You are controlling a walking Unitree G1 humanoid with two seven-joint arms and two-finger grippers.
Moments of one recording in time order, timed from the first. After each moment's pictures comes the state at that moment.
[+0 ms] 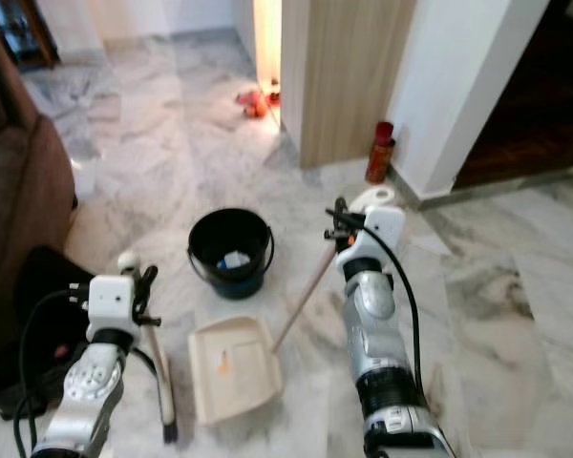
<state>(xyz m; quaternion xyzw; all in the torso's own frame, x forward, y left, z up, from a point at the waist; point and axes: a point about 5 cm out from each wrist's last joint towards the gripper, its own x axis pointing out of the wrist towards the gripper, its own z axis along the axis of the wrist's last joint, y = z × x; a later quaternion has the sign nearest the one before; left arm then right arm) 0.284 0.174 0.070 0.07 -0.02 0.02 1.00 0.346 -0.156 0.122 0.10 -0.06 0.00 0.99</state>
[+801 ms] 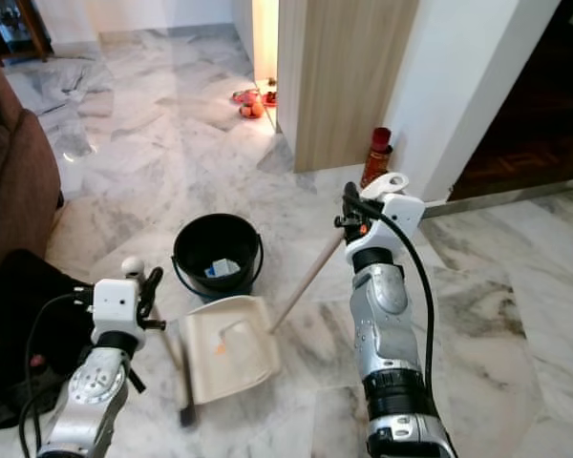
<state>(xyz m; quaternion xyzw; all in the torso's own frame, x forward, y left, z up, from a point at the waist) 0.274 0.190 0.065 0.09 -0.02 0.04 0.99 0.343 -0.150 0.153 0.15 -0.10 0.03 0.98</state>
